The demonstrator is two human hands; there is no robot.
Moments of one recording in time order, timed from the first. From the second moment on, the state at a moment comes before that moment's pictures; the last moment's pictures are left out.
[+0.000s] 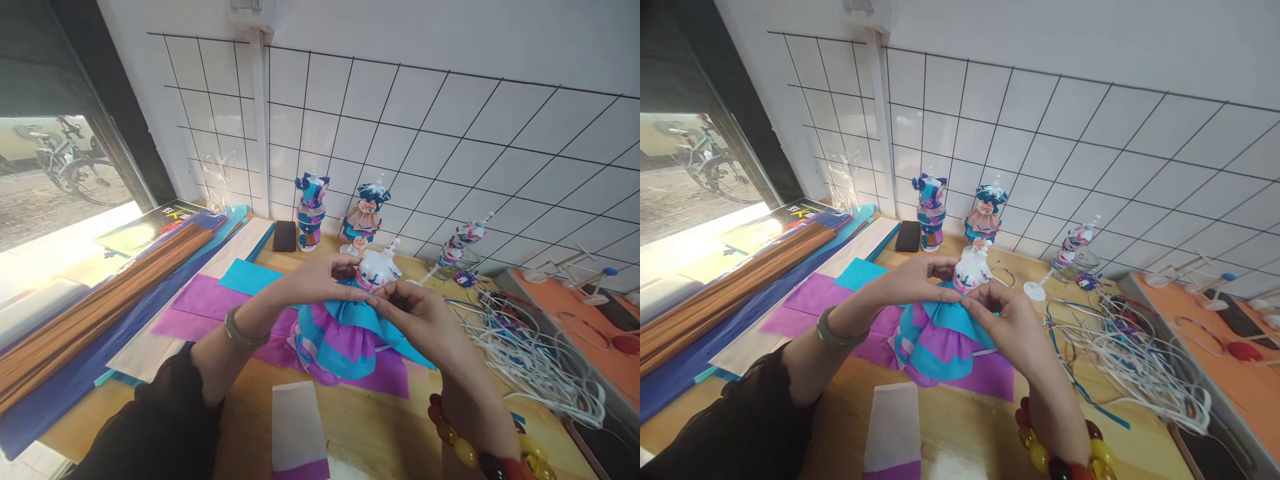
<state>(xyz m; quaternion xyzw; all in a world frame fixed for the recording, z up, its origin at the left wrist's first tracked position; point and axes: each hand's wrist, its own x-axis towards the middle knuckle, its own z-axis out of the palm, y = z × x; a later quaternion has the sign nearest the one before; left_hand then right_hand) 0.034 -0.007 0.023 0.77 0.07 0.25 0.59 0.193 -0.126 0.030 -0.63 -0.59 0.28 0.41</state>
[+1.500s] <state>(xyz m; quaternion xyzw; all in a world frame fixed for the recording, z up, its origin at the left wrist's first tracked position) 0.023 -0.003 0.032 0.81 0.06 0.22 0.55 0.189 -0.135 0.043 -0.59 -0.67 0.27 0.36</state>
